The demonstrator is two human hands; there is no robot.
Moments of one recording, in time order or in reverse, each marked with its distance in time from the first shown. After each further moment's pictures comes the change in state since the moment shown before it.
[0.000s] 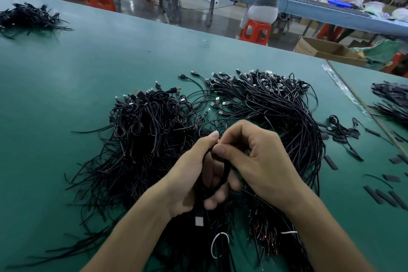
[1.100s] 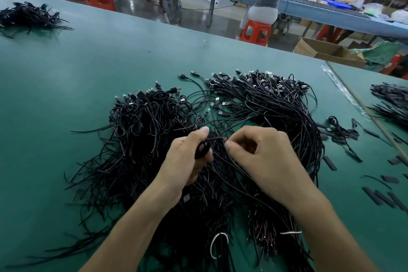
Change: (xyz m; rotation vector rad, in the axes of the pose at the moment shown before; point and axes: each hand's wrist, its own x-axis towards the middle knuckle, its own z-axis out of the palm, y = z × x) left_hand 0.007 0.004 -0.008 0.214 0.514 0.268; right_hand 0.001 -0.007 -0.010 -0.378 0.096 0.118
